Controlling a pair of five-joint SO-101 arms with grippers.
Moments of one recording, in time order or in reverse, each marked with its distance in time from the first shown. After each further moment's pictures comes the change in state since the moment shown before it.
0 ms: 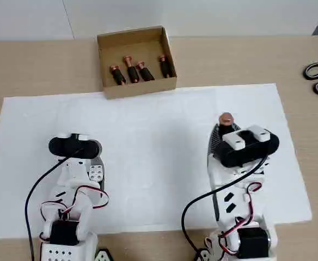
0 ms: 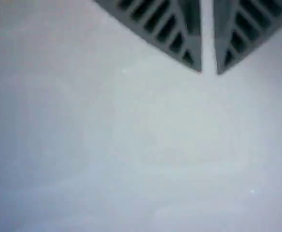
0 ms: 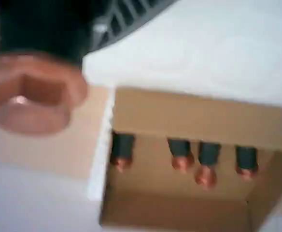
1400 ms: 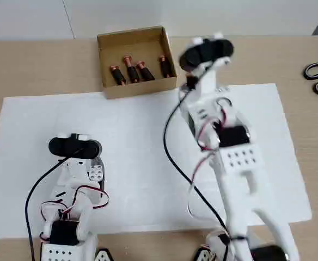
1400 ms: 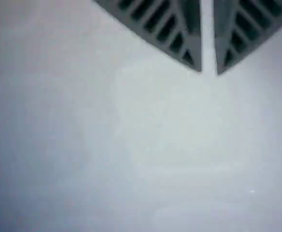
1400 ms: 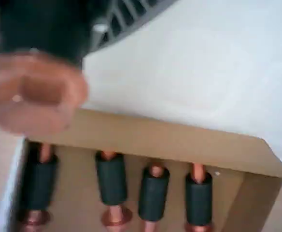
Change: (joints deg) left arm 0.0 0.0 0.0 0.0 0.0; right arm -9.5 80.3 -52.1 -7.3 -2.8
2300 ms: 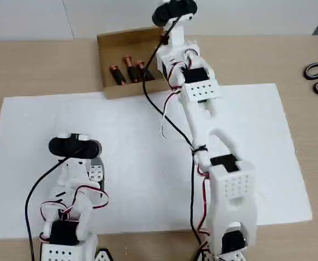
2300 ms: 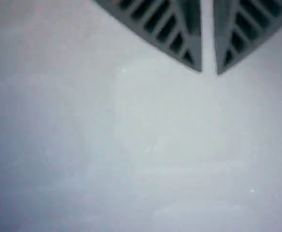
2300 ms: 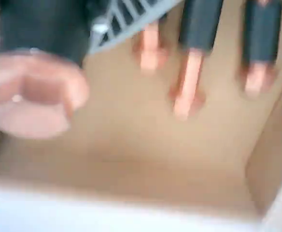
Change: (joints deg) left arm 0.0 0.0 0.0 0.0 0.0; right arm -1.3 60.9 -60.6 -8.4 0.0
